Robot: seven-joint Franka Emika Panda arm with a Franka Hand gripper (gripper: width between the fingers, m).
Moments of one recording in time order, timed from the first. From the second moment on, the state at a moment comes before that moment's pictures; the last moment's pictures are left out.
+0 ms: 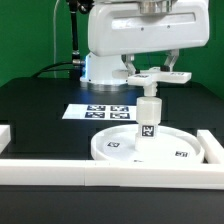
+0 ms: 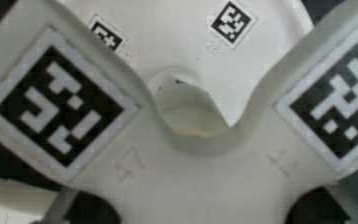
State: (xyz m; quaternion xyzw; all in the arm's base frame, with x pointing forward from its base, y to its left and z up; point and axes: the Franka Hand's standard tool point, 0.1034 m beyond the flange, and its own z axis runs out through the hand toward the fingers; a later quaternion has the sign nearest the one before) arm 0.555 0.036 0.127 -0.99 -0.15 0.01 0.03
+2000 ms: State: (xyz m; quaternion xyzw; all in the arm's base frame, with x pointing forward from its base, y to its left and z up) arm 0.555 0.035 0.105 -0.99 -0.17 0.01 0.03
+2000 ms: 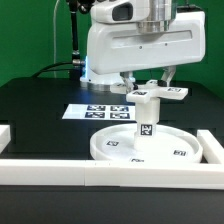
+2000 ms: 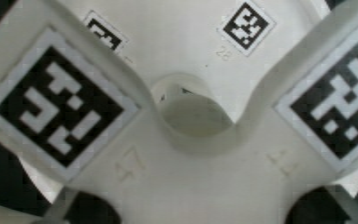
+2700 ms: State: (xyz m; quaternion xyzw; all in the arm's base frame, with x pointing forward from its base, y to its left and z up) arm 0.555 0.034 0.105 -0.99 -0.16 0.02 0.03
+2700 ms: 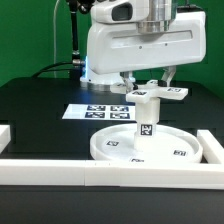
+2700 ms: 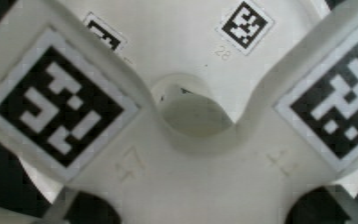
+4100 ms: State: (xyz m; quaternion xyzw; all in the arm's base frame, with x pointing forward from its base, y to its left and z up) arm 0.565 0.036 0.104 -0.80 0.59 0.02 0.07
